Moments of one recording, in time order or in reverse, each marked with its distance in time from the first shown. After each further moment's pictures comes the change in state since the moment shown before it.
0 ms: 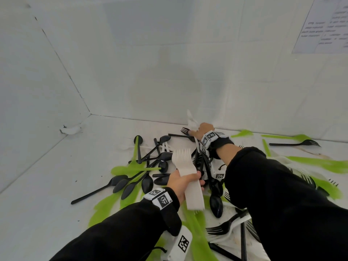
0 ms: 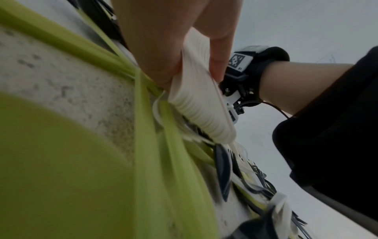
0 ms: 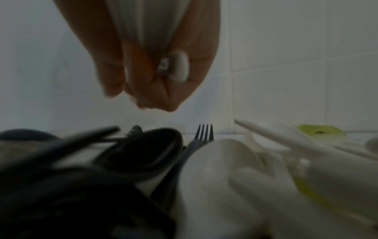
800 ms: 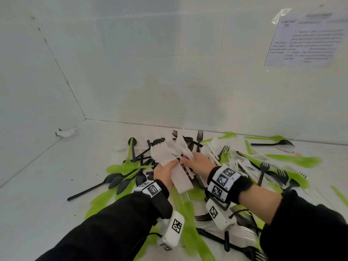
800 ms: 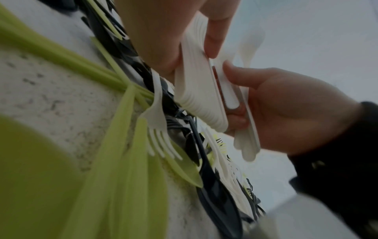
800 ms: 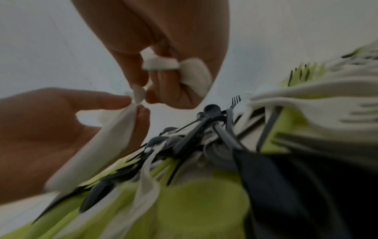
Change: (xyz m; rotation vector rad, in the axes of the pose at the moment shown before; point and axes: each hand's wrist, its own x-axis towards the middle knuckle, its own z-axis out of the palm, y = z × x) left_hand -0.002 0.007 -0.003 -0.142 0.251 0.168; right_hand -0.134 0.012 0.029 0.560 -0.119 -0.121
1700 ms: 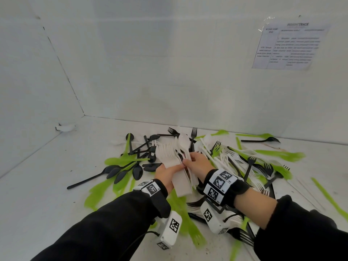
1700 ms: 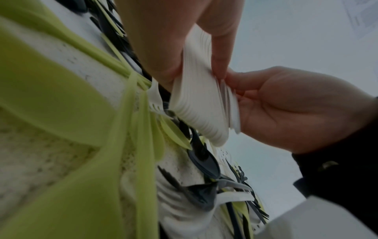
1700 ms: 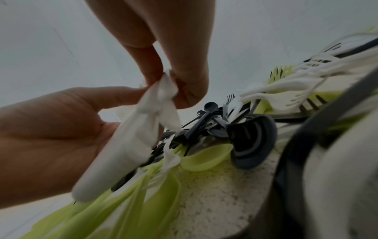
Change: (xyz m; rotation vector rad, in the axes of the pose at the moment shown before) left_hand -0.041 -0.018 0.001 0.033 -0.154 -0.015; right_hand -0.038 0.009 0.006 0.010 0.187 0.063
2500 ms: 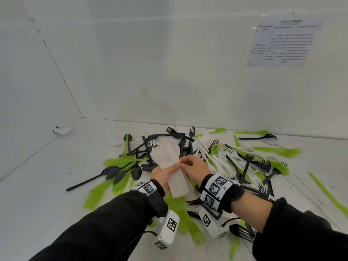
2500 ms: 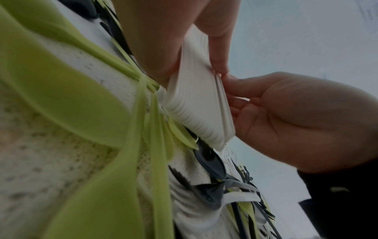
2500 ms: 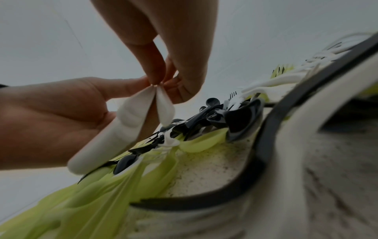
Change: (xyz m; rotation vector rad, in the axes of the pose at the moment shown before) left_hand 0.003 -0.002 -0.009 0.018 0.045 -0.026; right_hand -0.010 0.011 0.012 0.042 0.059 -0.016
